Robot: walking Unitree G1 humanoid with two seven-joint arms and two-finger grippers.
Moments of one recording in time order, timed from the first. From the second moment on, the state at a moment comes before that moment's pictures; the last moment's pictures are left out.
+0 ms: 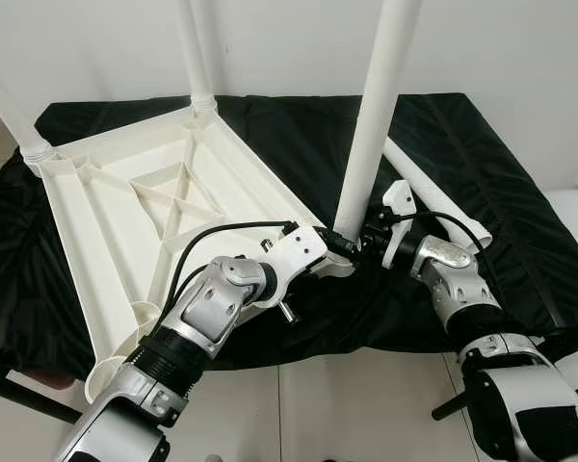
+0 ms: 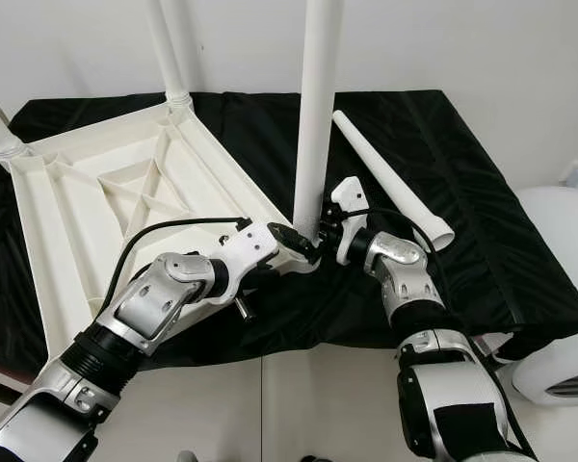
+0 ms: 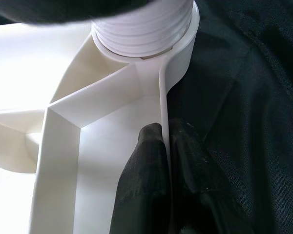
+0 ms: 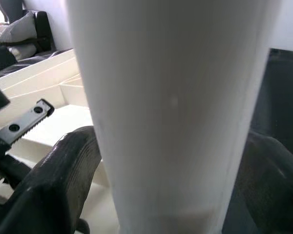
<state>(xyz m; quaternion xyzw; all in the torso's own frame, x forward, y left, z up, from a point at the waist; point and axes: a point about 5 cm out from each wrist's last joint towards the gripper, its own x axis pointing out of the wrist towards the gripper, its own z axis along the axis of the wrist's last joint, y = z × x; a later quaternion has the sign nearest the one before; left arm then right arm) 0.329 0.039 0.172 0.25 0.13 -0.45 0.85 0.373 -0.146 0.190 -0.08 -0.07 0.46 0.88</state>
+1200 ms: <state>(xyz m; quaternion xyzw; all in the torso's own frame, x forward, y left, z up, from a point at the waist) 0.330 0.043 0.174 0.25 0.13 -0.45 0.85 0.347 -0.131 0.180 -0.02 -0.11 0.28 0.95</state>
